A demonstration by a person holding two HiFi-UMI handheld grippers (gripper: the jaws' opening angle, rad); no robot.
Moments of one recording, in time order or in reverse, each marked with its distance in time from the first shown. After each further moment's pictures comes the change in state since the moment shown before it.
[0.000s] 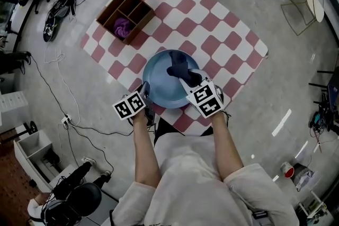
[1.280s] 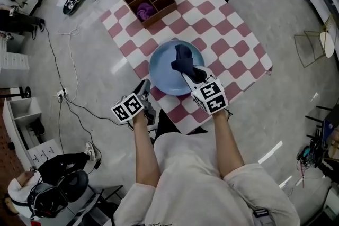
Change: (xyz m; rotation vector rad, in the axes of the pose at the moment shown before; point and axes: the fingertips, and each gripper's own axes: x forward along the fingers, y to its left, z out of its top) left arm -0.085 -0.012 -0.032 -0.159 -0.316 -0.026; right arm -0.034 0.034 0.015 -0.099 -0.139 0.140
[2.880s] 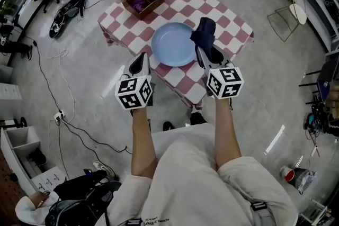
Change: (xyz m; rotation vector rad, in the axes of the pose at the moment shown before) left arm -0.130 -0.104 0.063 0.661 -0.182 -0.195; right arm -0.149 0.069 0.053 0.205 -0.407 -0.471
